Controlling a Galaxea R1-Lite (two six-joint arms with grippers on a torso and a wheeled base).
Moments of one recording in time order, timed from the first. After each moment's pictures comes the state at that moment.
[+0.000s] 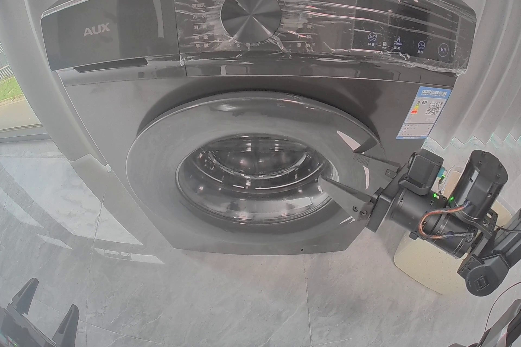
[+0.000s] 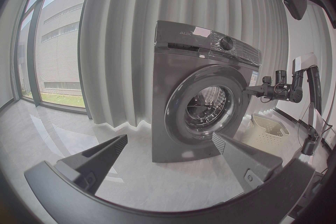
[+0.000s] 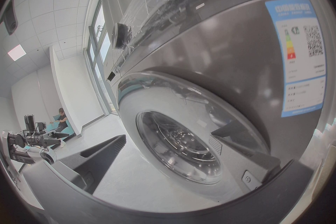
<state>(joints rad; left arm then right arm) 0.07 0.09 -0.02 -0.07 -0.22 -0.05 0.57 1.74 -0.42 -1.43 0.15 0.14</state>
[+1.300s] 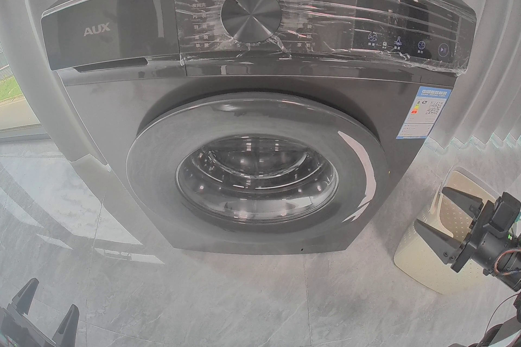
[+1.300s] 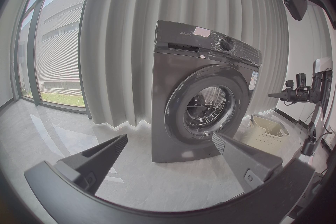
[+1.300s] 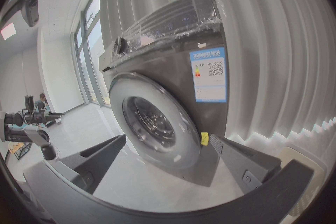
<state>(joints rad) 0.07 0.09 -0.02 -0.07 -0.22 -0.06 0.40 1.27 -0.02 -1.27 0.18 0.02</state>
